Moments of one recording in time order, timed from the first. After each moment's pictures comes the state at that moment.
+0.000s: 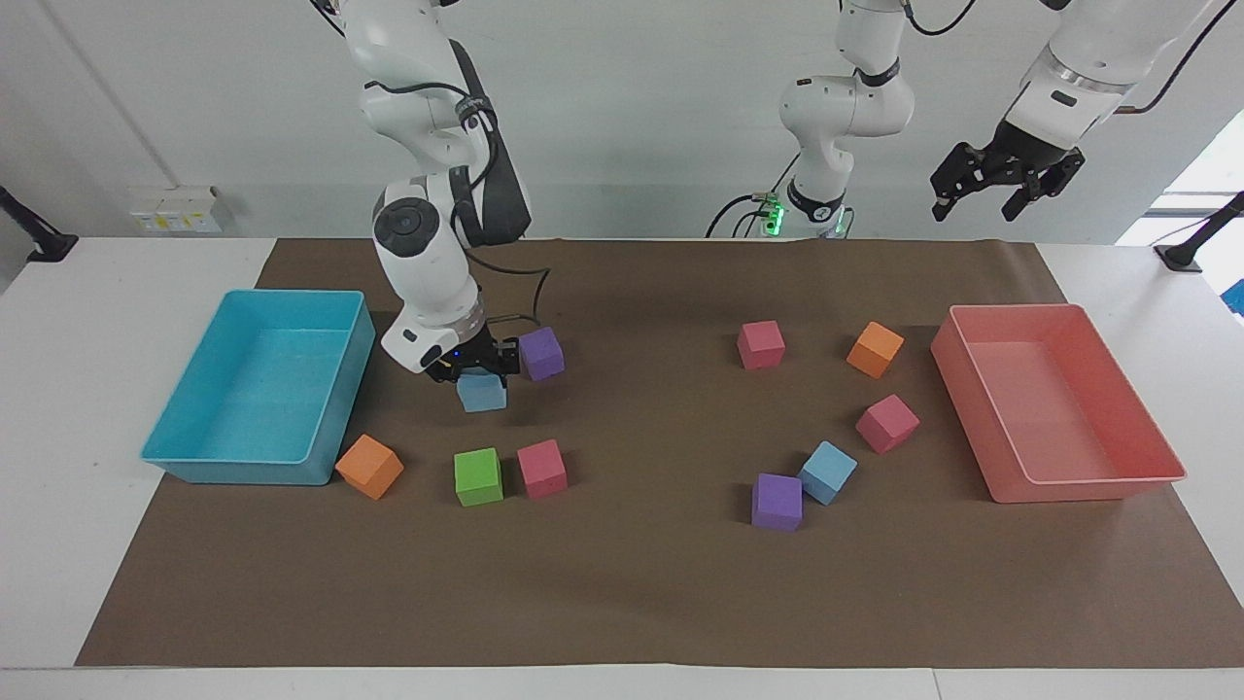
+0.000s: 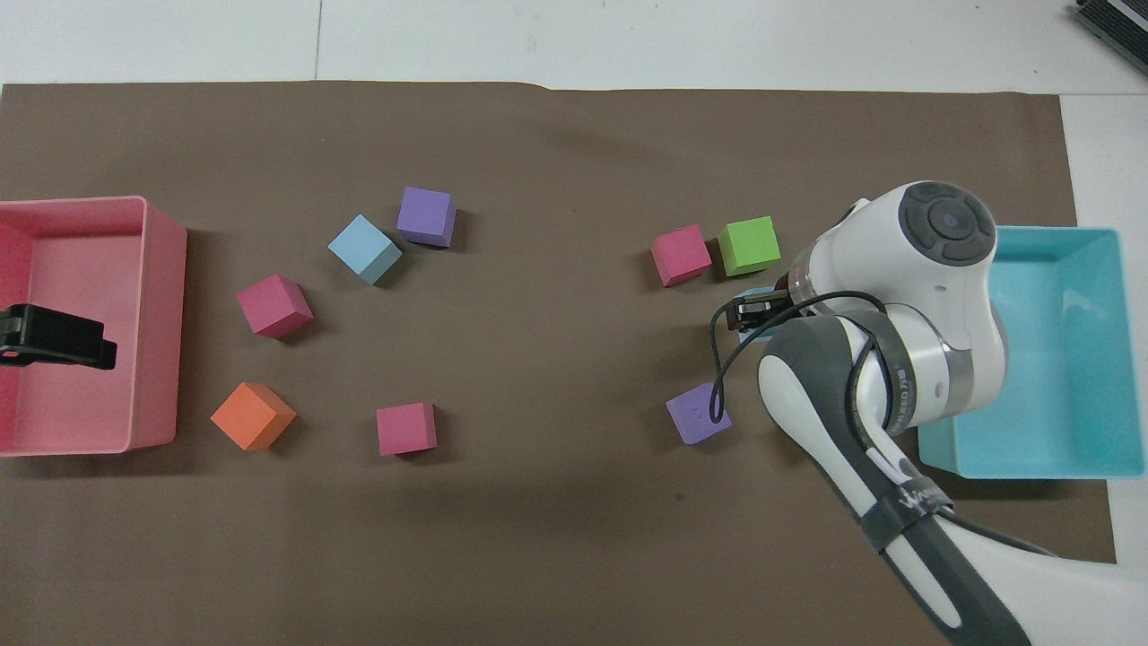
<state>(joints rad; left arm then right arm) -0.11 -0.10 0.04 -1.57 -0.04 1.40 -0.06 0.27 0.19 -0.03 -1.88 0.07 2.04 0.13</state>
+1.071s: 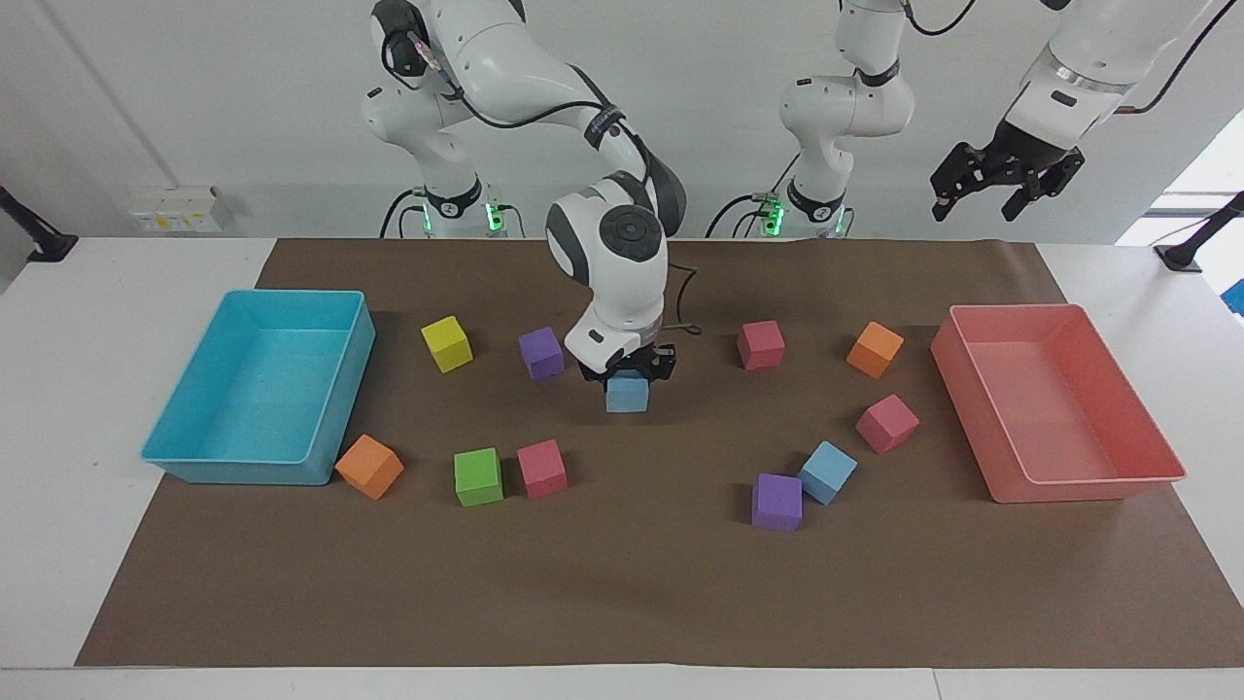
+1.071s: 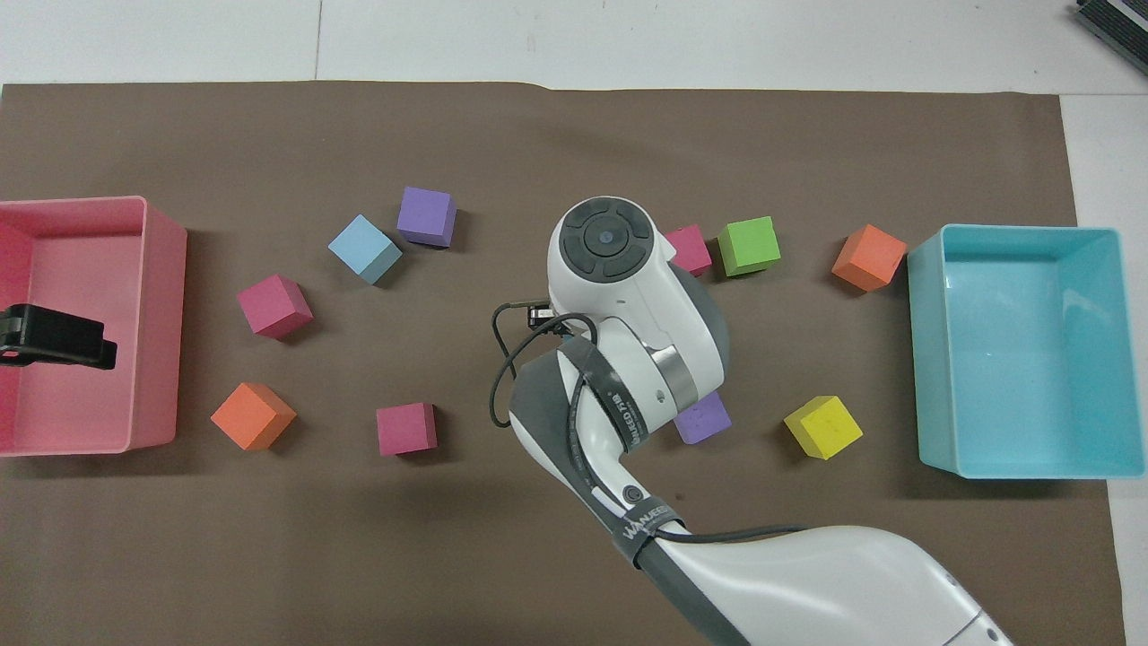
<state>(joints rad) -0.11 -0.10 0.04 -1.57 -0.04 1.40 -0.06 0.60 0.51 -0.03 -1.52 0.04 2.01 0.56</state>
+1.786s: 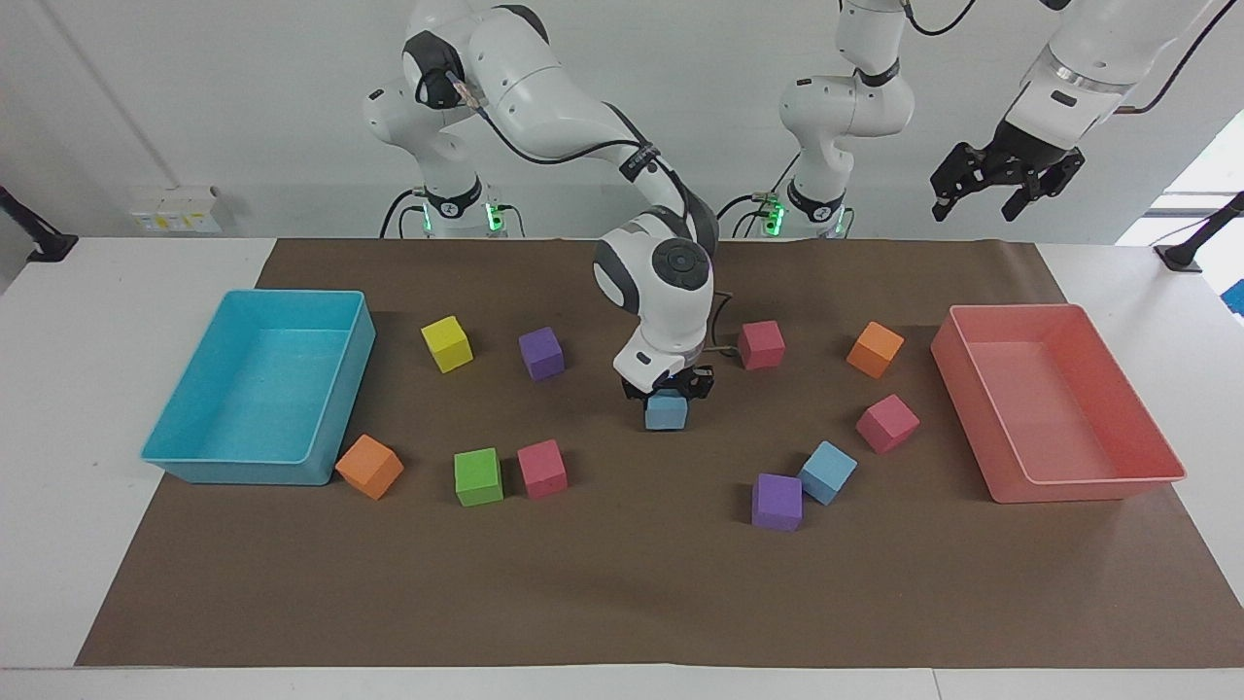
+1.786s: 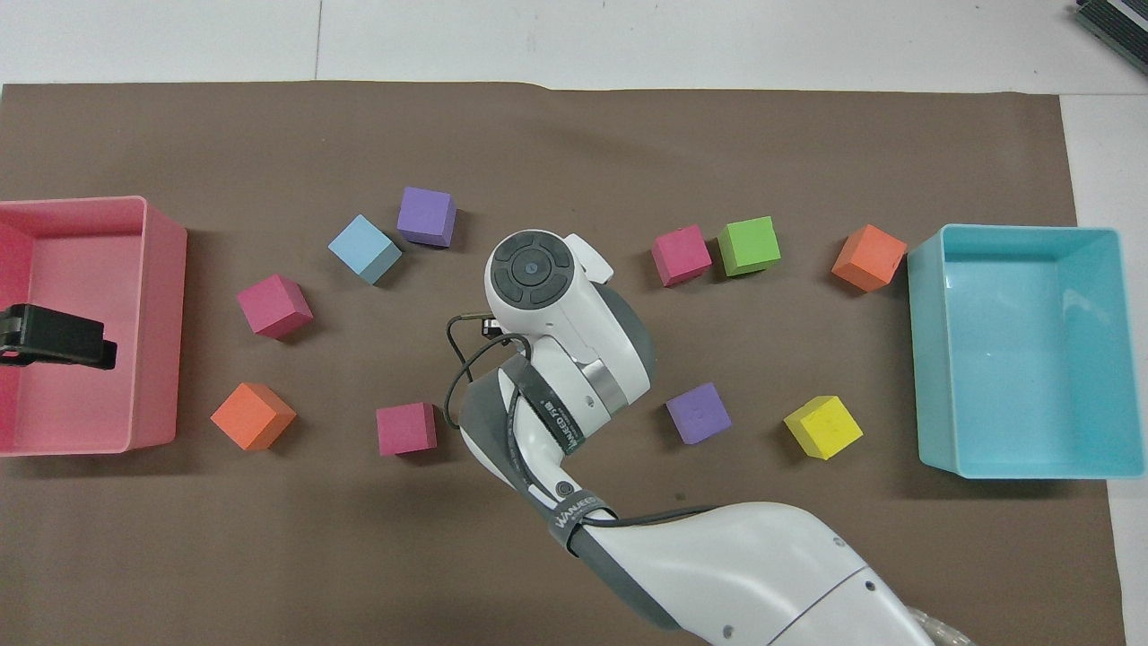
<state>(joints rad) -0.11 -0.10 0.04 -1.57 -0.04 1.40 -0.06 0.66 0.65 -0.03 -1.43 0.04 2.07 0.63</state>
